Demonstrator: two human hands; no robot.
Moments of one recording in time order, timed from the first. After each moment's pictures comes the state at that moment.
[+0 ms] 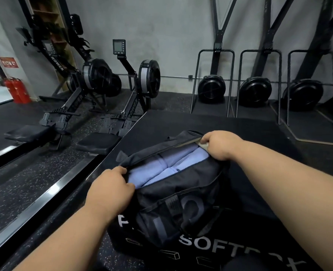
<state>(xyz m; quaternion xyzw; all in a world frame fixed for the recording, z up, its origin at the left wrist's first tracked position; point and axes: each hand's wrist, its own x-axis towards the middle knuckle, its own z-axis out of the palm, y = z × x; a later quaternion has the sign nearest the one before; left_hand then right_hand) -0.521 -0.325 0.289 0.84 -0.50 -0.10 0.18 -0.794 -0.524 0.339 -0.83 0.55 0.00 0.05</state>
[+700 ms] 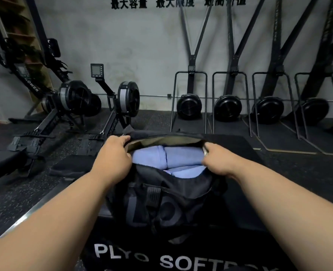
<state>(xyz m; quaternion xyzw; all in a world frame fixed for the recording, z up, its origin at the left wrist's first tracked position) -0.558 -0.415 0.378 0.71 -0.61 -0.05 0.34 -0.862 -0.488 0.380 -0.74 0.61 -0.20 0.20</state>
